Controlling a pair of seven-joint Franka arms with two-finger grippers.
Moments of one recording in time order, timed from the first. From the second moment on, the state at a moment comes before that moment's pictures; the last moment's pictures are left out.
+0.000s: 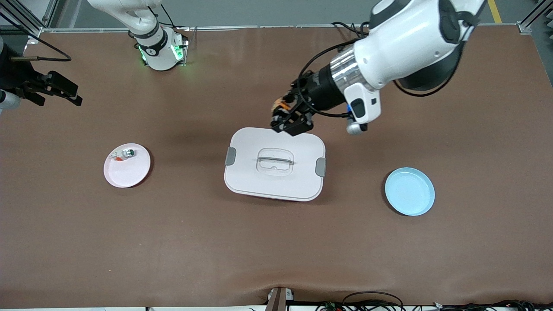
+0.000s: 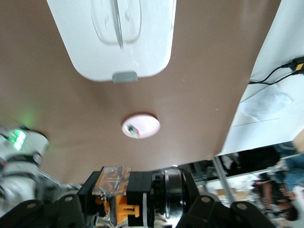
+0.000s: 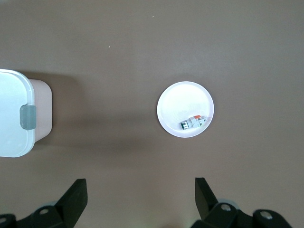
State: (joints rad) left arm -0.07 0.38 -0.69 -1.37 -0.41 2.21 -1.94; right arm 0.04 -0.08 -0.02 -1.61 0.05 1.51 0.06
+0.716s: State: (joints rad) left arm -0.36 0.54 -0.60 -1.37 -0.41 2.57 -2.16; right arm 0.04 -0.08 -0.02 -1.61 0.05 1.51 0.06
